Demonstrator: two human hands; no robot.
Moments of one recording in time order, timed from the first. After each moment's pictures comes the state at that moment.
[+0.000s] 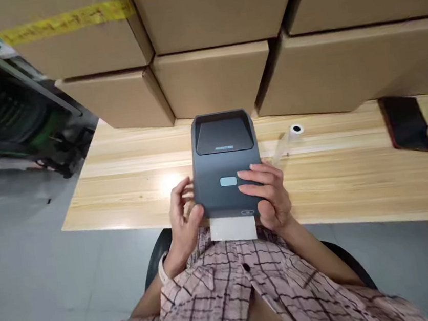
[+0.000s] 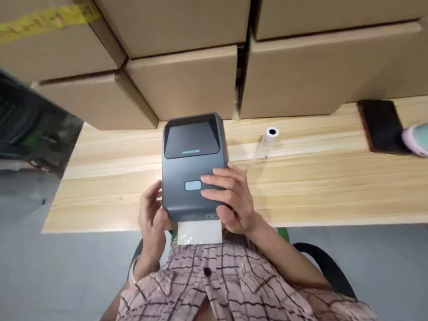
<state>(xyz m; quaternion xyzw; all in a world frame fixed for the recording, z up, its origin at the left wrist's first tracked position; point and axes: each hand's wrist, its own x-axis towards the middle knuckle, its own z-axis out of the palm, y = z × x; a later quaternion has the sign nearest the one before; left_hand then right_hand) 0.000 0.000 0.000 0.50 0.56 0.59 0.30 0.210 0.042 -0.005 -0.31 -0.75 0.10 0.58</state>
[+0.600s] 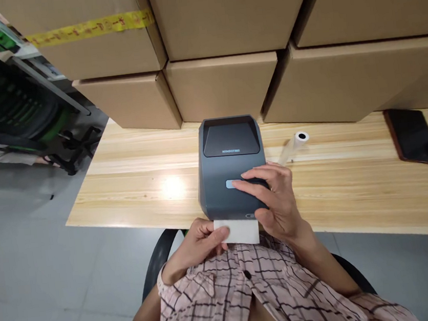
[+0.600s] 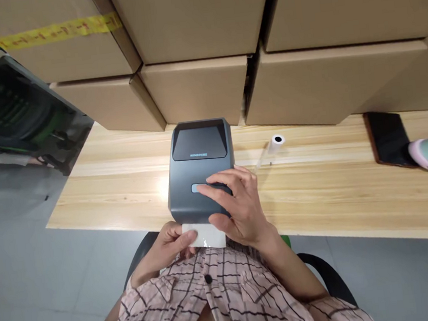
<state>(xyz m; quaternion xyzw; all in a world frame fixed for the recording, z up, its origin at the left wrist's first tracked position) -0.004 -0.023 0.011 0.46 0.48 0.25 0.70 0.216 0.035 0.030 -0.38 -0.81 0.07 0.44</state>
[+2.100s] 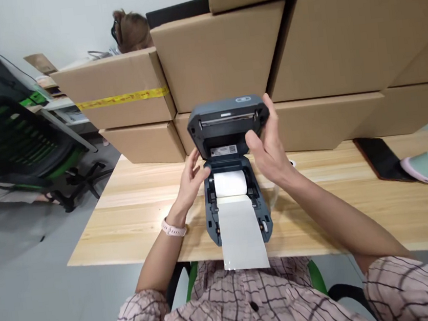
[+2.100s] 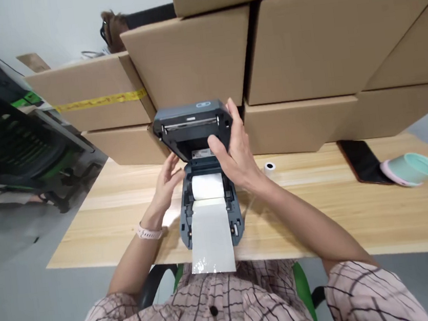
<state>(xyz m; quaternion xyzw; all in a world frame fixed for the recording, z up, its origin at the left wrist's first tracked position) -0.022 0.151 0.023 0.61 0.43 0.51 0.44 0.211 0.165 0.082 -0.45 -0.75 0.07 0.48</state>
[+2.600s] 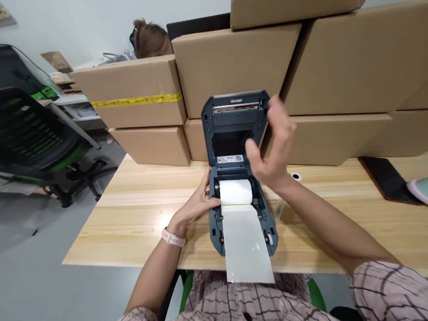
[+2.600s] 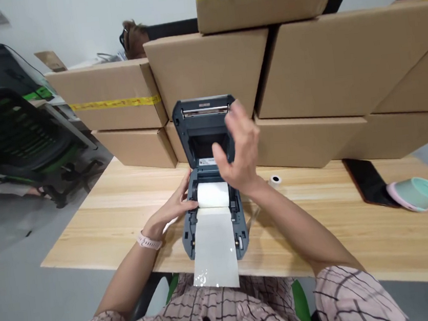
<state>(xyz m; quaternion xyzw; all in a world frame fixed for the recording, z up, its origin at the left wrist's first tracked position) -0.032 0.139 0.002 0.60 0.38 0.37 0.60 0.197 0.194 0.076 -0.41 -0.75 -0.12 0.50</state>
